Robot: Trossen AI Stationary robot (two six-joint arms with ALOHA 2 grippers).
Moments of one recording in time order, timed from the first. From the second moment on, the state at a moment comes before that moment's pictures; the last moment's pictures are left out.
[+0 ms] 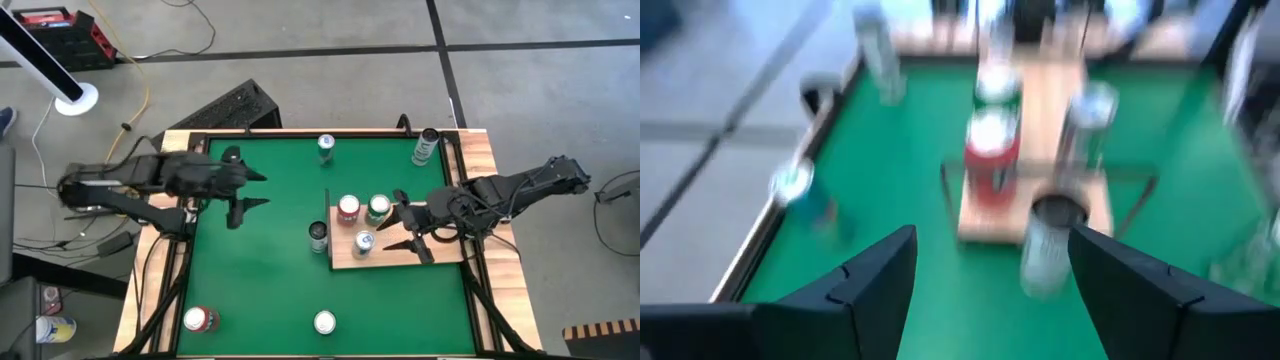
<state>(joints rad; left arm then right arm) -0.06 0.99 1.22 -0.65 -0.24 -0.04 0.28 0.99 0.96 -0.46 -0.01 0.04</state>
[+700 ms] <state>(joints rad) -0.06 0.57 0.16 0.43 -0.21 -0.05 0.29 1.13 0.96 -0.33 0.00 -0.01</state>
